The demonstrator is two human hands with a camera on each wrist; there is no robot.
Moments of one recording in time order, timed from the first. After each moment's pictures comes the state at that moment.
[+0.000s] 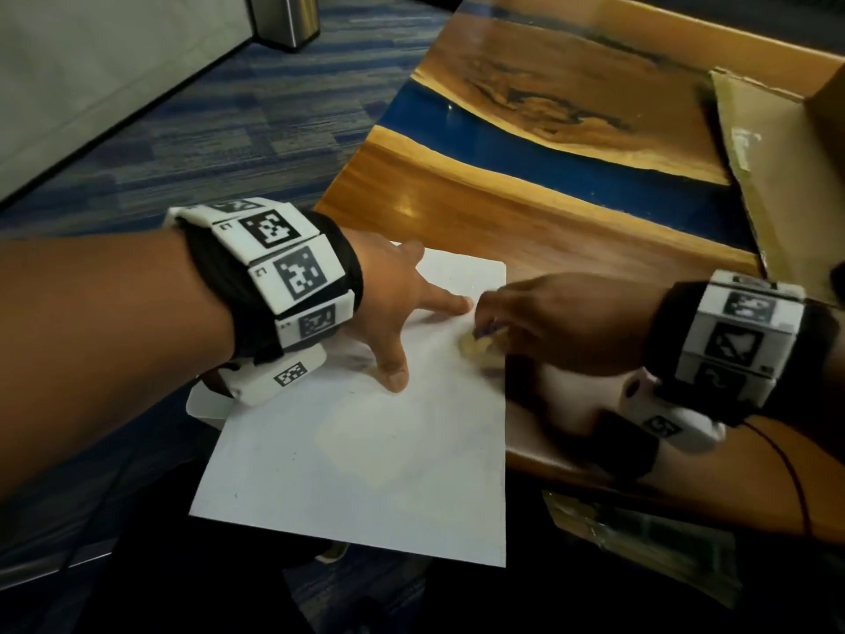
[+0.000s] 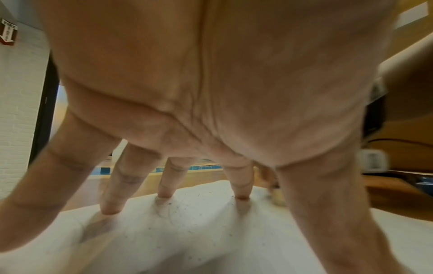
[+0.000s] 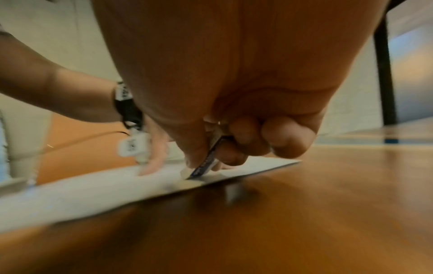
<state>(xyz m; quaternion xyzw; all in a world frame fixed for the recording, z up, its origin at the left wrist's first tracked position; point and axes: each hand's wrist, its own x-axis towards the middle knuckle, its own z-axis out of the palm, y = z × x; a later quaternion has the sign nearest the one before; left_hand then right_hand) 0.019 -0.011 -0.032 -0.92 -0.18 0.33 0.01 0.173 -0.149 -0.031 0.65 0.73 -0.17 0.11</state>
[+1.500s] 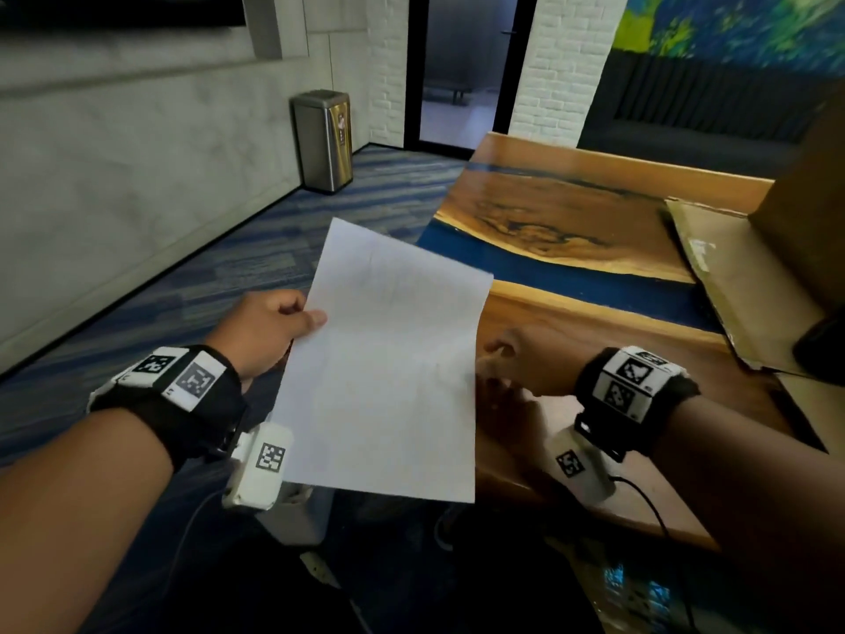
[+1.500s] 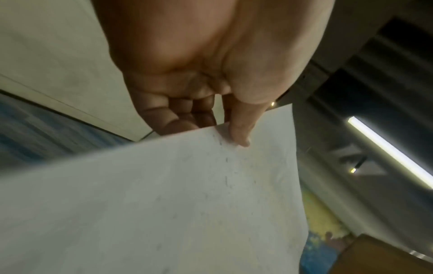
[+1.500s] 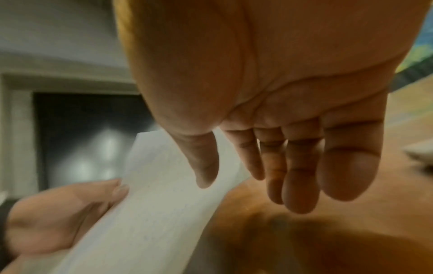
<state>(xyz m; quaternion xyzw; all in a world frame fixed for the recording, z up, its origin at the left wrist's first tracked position) -0.132 0.057 -0.047 -0.70 -0.44 -0.28 -0.48 0.142 -0.123 -0.024 0.81 0.54 -0.24 -0.05</state>
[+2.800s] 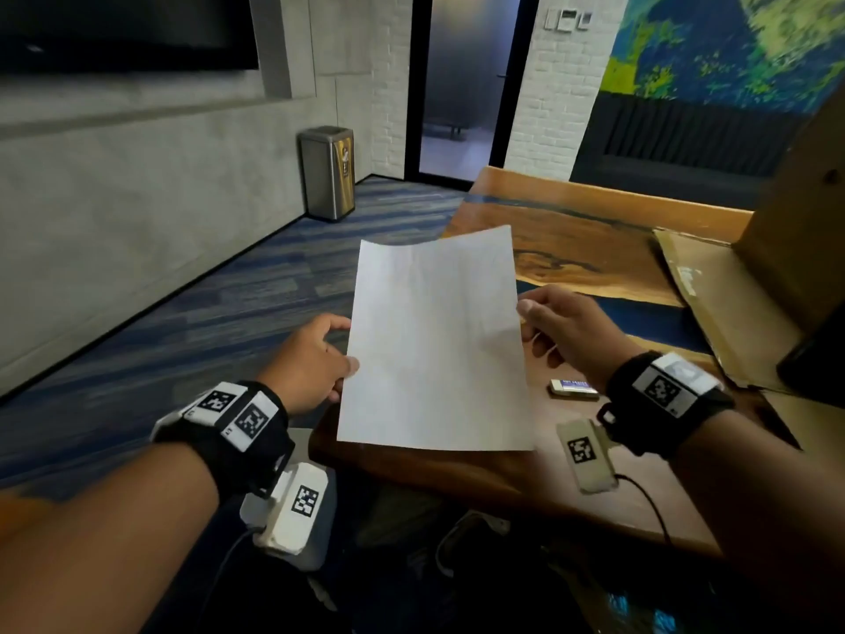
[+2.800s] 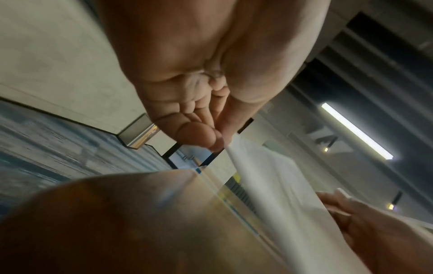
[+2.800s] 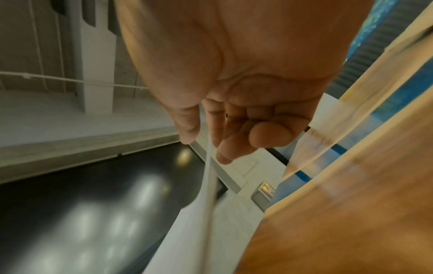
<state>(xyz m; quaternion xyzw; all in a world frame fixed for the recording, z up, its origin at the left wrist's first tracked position) -0.122 0.014 -0.035 -0.74 -0.43 -0.22 -0.46 0.158 -0.143 0.003 0.74 0.46 -0.21 -0.44</state>
